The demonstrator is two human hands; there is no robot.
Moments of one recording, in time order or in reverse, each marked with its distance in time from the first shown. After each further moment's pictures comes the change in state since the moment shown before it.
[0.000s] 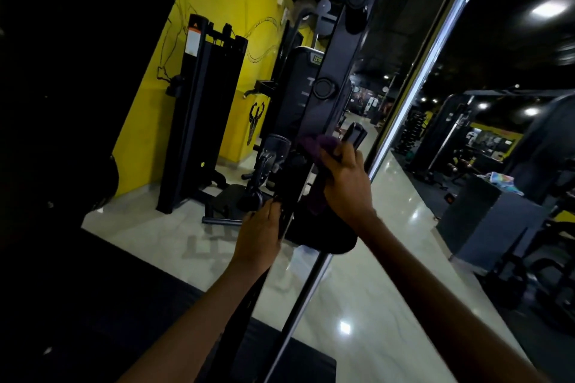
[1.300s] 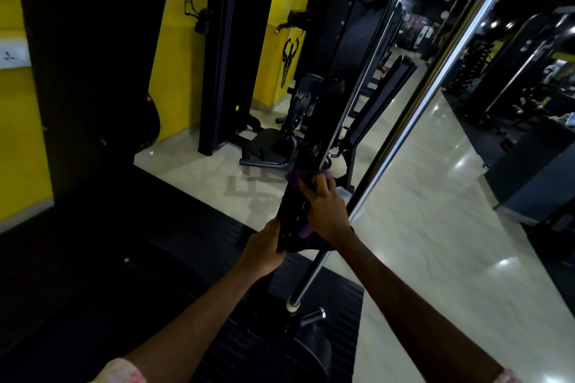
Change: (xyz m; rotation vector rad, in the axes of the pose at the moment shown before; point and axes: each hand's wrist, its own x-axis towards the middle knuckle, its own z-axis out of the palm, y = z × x) left_hand -0.122 -0.062 0.062 -0.151 -0.527 -0.304; right_hand -0.129 -0.042 0.105 0.108 -0.507 -0.102
